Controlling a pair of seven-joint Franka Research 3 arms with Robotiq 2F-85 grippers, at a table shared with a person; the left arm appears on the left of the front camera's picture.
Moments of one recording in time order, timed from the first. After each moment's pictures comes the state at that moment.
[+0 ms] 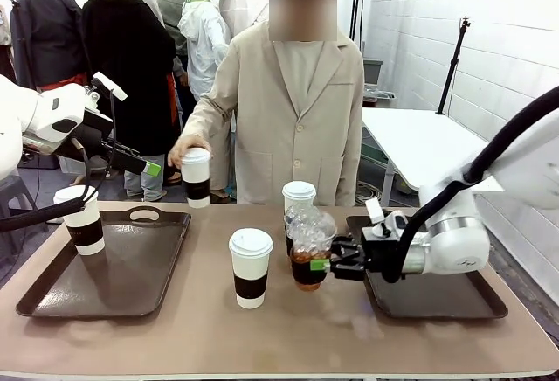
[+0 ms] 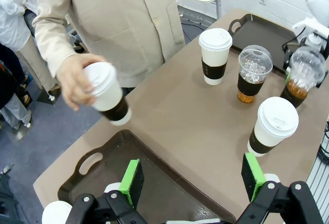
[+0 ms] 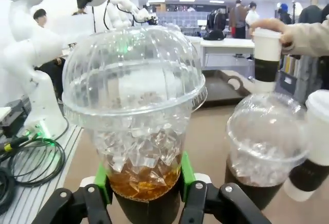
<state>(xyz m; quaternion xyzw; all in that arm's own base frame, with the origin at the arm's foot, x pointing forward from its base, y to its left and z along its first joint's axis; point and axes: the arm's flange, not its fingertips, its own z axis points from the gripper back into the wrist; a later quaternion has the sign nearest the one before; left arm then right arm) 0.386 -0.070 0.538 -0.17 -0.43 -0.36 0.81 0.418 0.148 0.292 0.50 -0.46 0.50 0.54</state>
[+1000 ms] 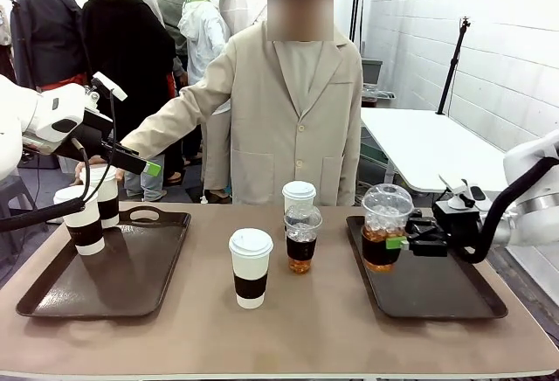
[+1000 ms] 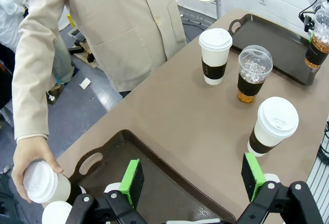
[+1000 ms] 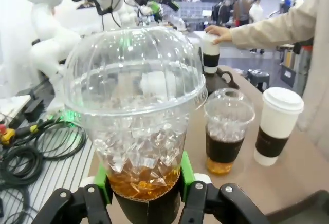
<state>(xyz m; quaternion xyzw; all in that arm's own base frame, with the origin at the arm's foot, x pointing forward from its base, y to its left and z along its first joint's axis) 0.386 -0.070 0.538 -0.17 -0.43 -0.36 0.81 0.409 0.009 0.349 0.49 -0.43 0.52 0.55</state>
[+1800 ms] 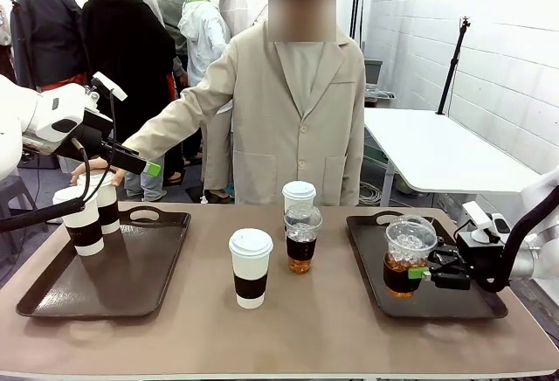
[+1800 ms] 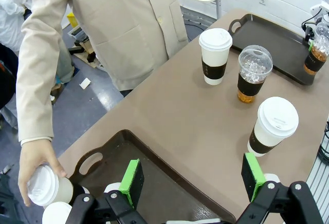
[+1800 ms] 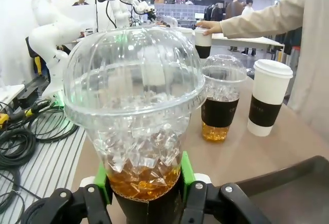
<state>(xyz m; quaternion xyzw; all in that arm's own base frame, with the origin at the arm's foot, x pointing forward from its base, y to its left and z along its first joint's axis) 0.386 -0.070 0.538 -0.17 -0.43 -0.36 0.81 0.391 -0.035 0.289 0.48 -0.46 0.51 0.54</state>
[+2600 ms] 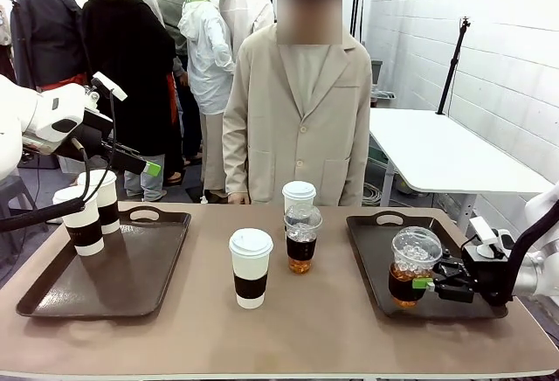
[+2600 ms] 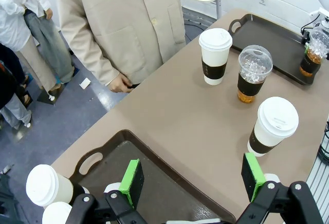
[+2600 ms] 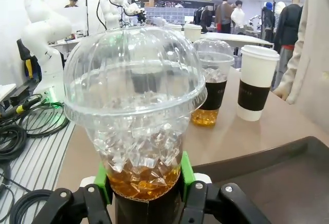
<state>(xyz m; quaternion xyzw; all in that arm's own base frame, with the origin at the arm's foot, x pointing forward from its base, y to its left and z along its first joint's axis) 0.386 -0.070 0.538 -0.17 -0.43 -0.36 0.81 0.392 -0.054 0.256 0.47 -0.48 0.50 0.55</state>
